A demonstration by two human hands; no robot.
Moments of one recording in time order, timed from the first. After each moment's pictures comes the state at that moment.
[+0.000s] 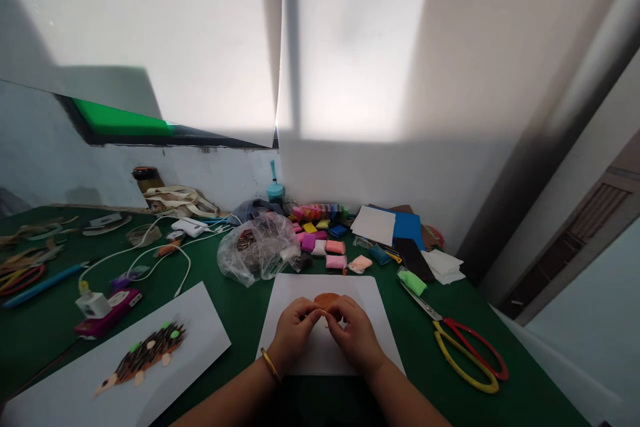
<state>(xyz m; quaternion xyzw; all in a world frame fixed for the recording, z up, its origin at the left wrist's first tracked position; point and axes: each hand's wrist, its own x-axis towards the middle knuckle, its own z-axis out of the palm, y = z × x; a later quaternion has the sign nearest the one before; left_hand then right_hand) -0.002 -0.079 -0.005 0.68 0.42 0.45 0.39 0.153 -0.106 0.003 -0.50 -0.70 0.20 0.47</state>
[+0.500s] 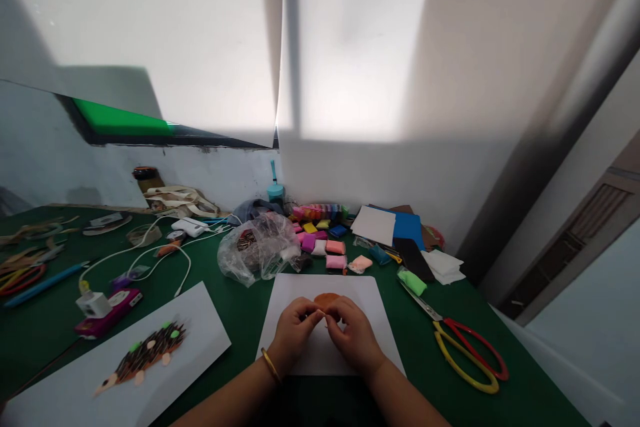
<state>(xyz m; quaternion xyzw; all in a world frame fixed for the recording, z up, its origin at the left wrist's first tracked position) -0.002 -0.079 -0.004 0.69 0.43 0.45 0.38 0.150 -0.110 0.009 -0.48 -0.71 0.21 0.47</state>
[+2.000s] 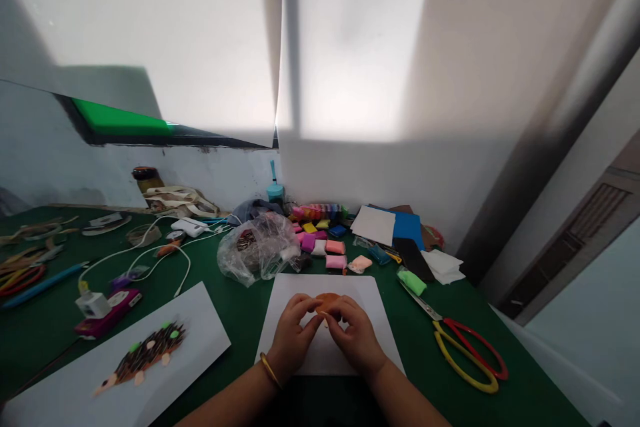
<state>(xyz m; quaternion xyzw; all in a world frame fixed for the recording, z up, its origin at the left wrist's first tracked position) -0.004 -0.091 0.008 0.74 0.40 0.46 0.28 0.152 -0.111 0.013 -0.47 -0.70 0.24 0.49</state>
